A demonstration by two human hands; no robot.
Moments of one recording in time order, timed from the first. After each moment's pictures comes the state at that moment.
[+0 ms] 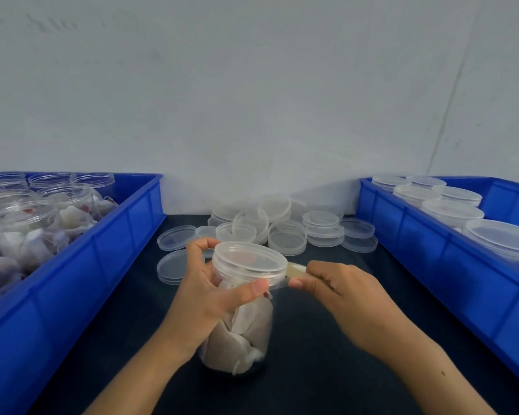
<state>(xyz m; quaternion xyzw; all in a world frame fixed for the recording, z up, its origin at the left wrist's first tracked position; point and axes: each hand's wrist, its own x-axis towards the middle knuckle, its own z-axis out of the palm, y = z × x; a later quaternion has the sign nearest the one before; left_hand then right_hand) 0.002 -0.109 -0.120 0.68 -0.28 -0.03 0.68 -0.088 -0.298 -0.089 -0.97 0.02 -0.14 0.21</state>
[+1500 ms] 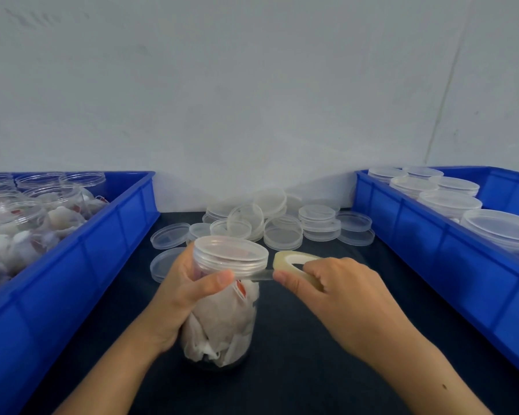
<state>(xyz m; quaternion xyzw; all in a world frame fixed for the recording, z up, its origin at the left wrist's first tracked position) 0.018 -0.097 -0.118 0.65 -0.31 -0.11 0.68 -0.096 -0.282 -0.081 -0.98 0.06 -0.15 0.12</state>
